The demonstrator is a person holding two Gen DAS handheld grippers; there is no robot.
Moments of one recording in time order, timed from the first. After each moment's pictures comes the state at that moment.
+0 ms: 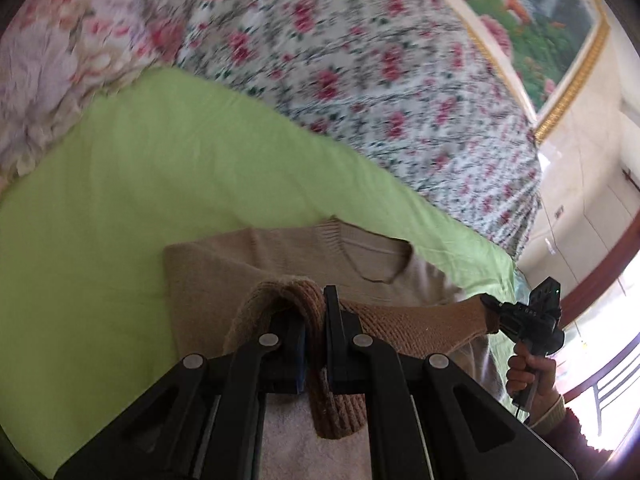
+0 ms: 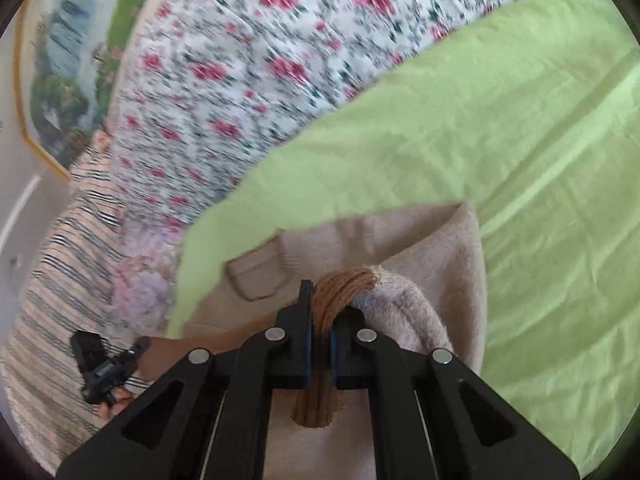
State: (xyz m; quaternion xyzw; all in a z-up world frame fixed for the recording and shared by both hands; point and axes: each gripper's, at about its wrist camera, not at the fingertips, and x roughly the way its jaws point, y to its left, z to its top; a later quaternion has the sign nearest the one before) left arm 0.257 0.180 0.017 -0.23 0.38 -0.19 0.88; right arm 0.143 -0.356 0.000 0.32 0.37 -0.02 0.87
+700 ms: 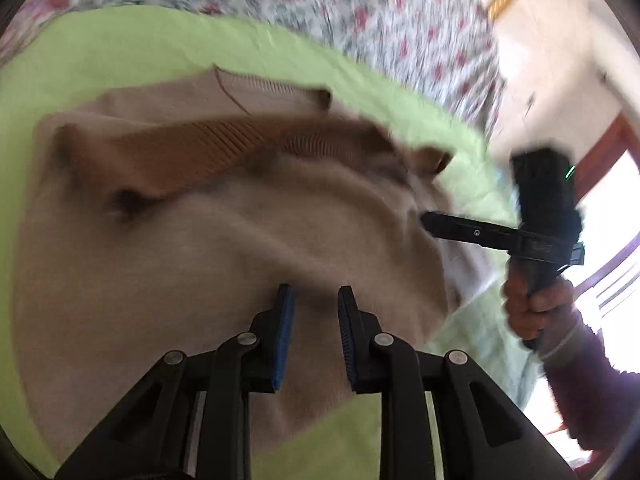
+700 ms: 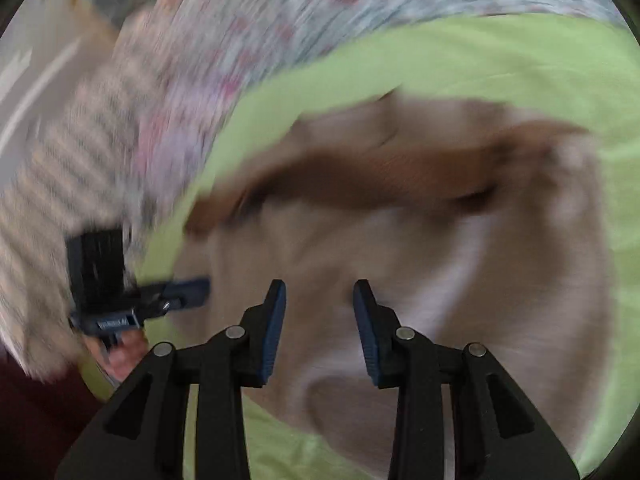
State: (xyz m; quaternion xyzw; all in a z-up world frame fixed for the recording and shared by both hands) left arm 0.200 0.055 -0.034 -0.09 0.48 -0.29 0.83; right arm 0.134 -0.219 -0.013 0.15 0.49 0.13 0.85
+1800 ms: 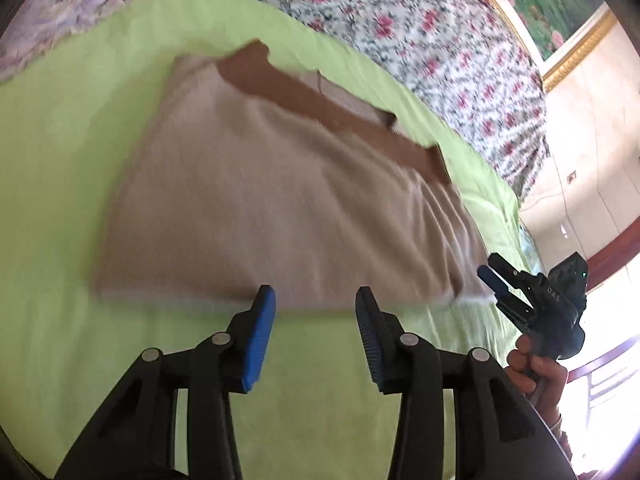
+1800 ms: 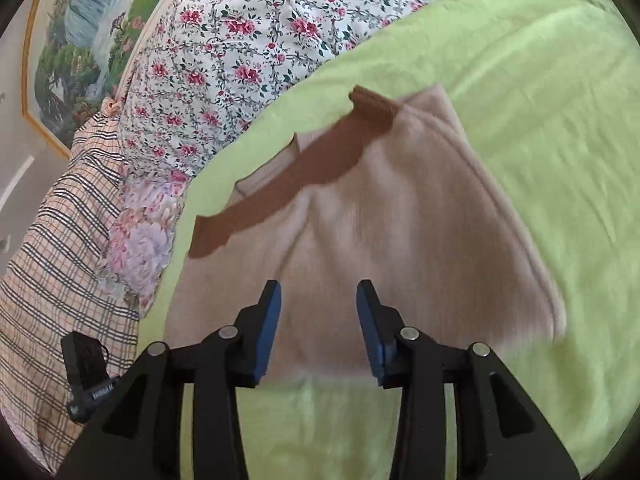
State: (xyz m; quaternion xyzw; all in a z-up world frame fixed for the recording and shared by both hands) left arm 0.092 0.120 -0.031 -0.22 0.47 -0.19 0.84; right arm 0.010 -0.246 0.003 0.32 0.36 -0.04 0.88
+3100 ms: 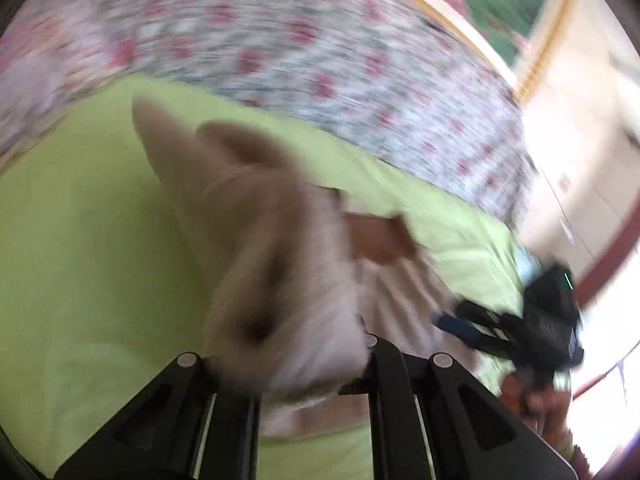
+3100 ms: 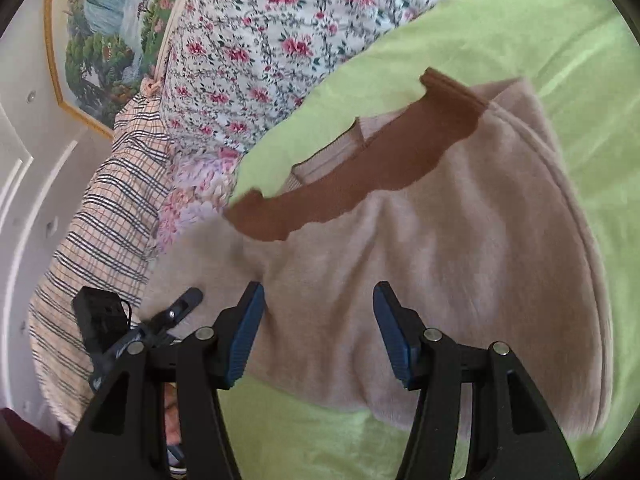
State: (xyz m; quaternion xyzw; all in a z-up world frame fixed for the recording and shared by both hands) left arm 0.156 0.031 0.040 -0.16 0.36 -0.20 0.90; right arm 0.084 -0.270 0.015 0.36 0.40 0.11 0.84
